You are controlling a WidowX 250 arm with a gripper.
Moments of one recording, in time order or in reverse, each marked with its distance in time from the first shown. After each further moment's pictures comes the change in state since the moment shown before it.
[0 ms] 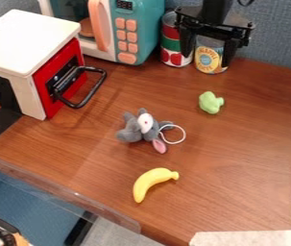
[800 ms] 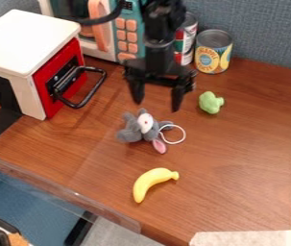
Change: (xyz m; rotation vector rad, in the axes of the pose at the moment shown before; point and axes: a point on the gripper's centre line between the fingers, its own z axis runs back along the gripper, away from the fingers) arm -0.074 0.053 -0.044 -0.040 0.080 0.107
